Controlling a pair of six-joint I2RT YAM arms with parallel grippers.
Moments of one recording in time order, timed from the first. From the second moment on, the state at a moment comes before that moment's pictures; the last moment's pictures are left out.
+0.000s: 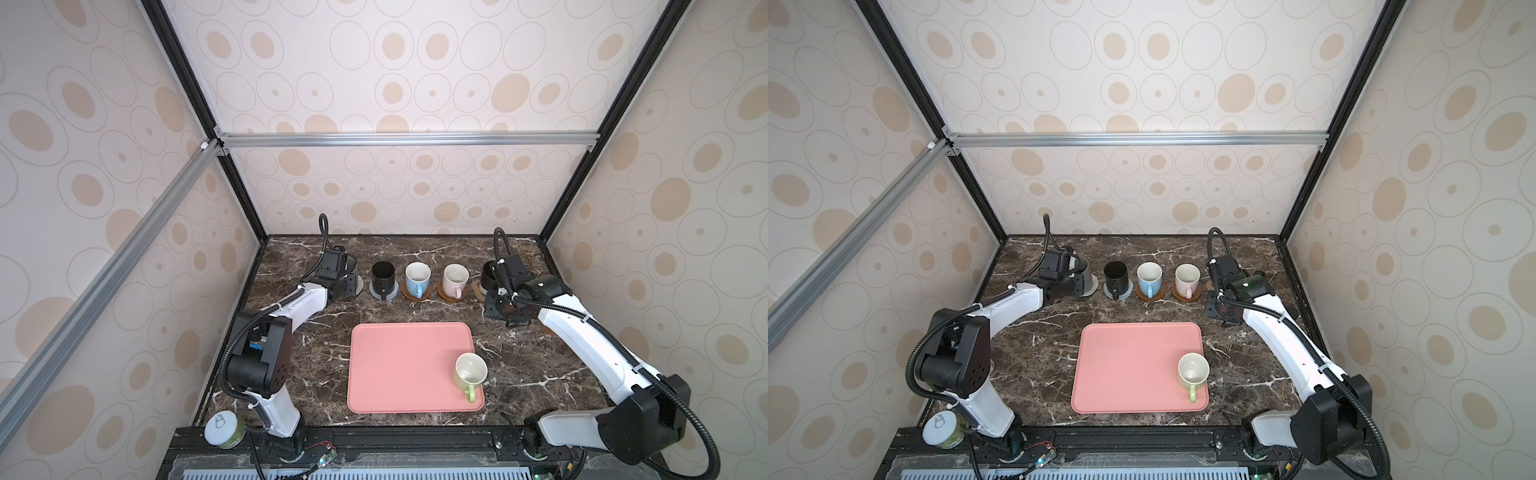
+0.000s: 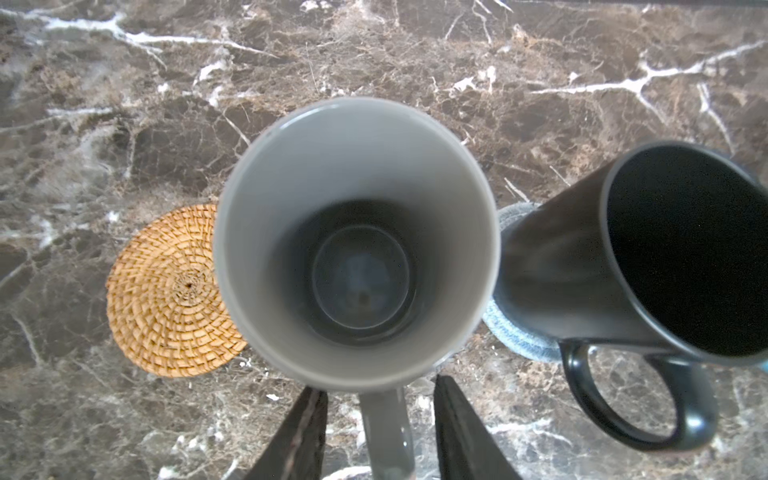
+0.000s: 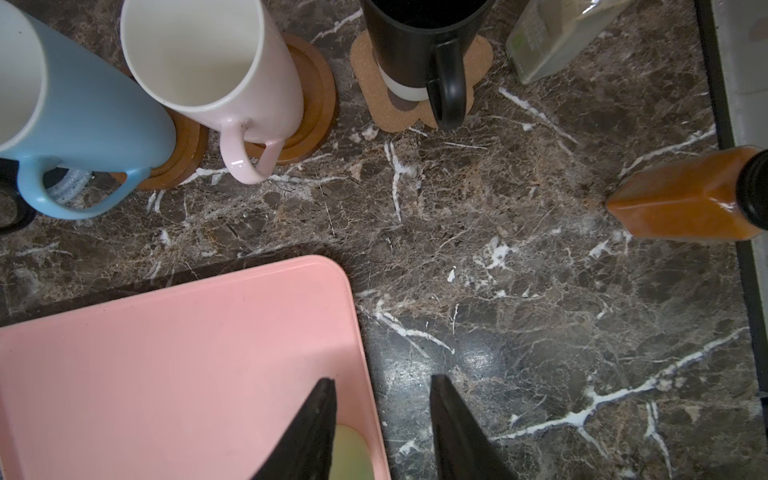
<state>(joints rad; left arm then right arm) -0.25 1.72 1.13 -0.24 -0.10 -0.19 0.34 1.33 1.21 -1.04 0.18 0.53</state>
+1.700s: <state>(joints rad) -0.25 1.53 1.17 -0.48 -0.04 -0.12 0.32 1.33 1.21 -1.04 0.19 0.52</state>
